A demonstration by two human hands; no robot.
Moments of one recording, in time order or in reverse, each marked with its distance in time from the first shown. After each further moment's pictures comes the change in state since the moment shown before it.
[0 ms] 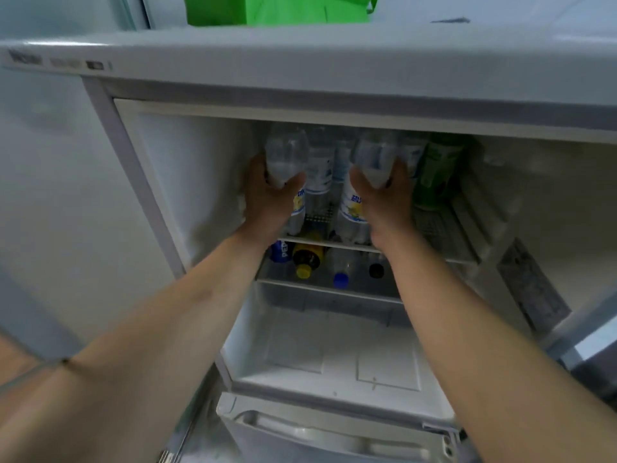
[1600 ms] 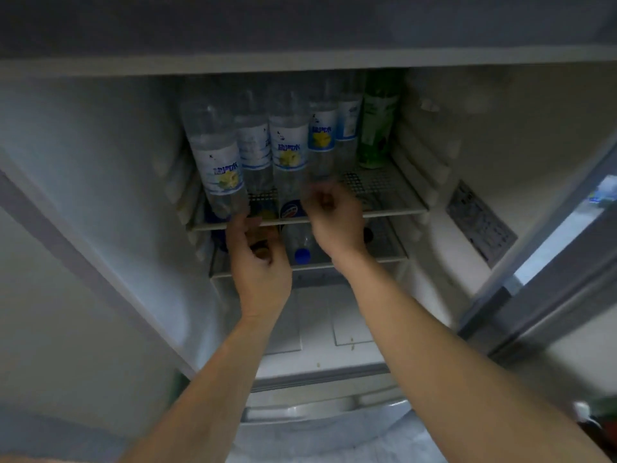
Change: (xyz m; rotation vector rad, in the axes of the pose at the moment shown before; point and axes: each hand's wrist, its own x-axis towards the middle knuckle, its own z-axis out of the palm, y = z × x) left_hand -0.116 -0.063 0.012 -0.075 -0.035 0.132; right_hand -0.057 0.050 -0.017 -0.295 0.083 -0.016
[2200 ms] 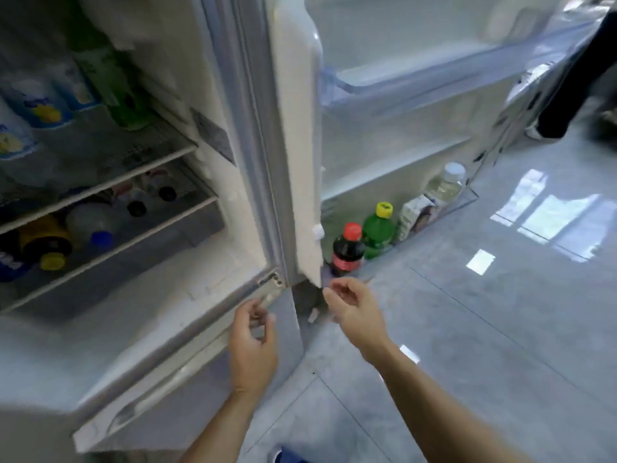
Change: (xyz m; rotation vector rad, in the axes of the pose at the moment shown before) left_hand -0.296 0.008 0.008 0.033 -0.741 -0.243; right_hand -0.321 0.076 -0.264 -0.029 0.498 0.547
